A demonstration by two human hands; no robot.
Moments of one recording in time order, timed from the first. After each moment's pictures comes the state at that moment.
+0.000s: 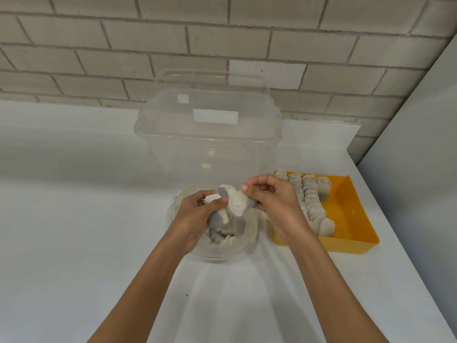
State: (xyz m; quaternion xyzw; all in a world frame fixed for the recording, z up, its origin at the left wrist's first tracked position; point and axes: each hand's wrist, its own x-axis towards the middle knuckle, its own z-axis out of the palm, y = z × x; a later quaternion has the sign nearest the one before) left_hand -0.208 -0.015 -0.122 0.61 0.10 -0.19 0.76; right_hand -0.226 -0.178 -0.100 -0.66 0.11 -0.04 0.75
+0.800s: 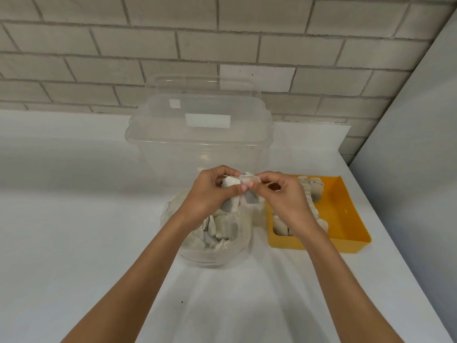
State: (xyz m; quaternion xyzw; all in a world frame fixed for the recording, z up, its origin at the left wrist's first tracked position) left_hand -0.186 -0.044 -0.083 0.74 -0.11 -0.14 0.65; right_hand -0.228 -0.205 -0.088 -0.80 0.03 -0.12 0.58
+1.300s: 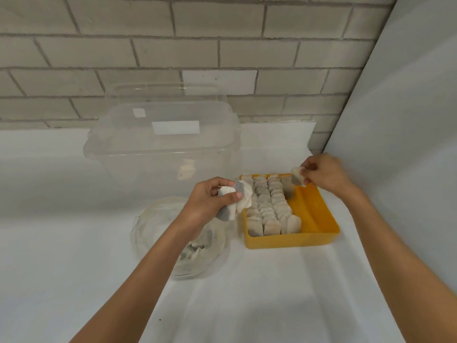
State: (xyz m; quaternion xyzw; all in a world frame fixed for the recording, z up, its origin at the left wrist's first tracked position) left_hand -0.185 -0.091 -0.098 0.71 -0.09 -0.21 0.67; right_hand -0.203 -0.373 -0.086 -0.93 0.20 -0.06 0.29
